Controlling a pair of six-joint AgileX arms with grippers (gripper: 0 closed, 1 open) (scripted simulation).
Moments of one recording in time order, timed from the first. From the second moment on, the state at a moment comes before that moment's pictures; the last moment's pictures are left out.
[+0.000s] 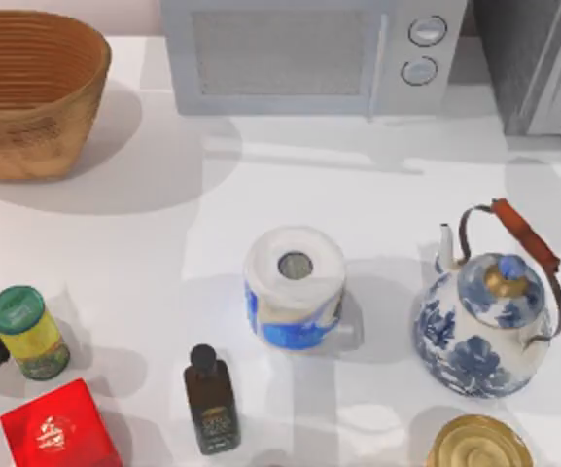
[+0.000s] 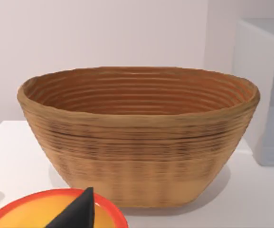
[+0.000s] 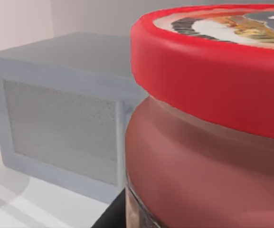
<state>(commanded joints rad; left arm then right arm) 0.00 0.00 0.00 0.00 0.00 0.00 -0.17 1.36 0.40 0.97 -0.65 0.02</state>
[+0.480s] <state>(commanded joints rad) 0.00 0.00 0.00 0.00 0.00 0.00 -0.23 1.74 0.52 1.25 -0.82 0.02</state>
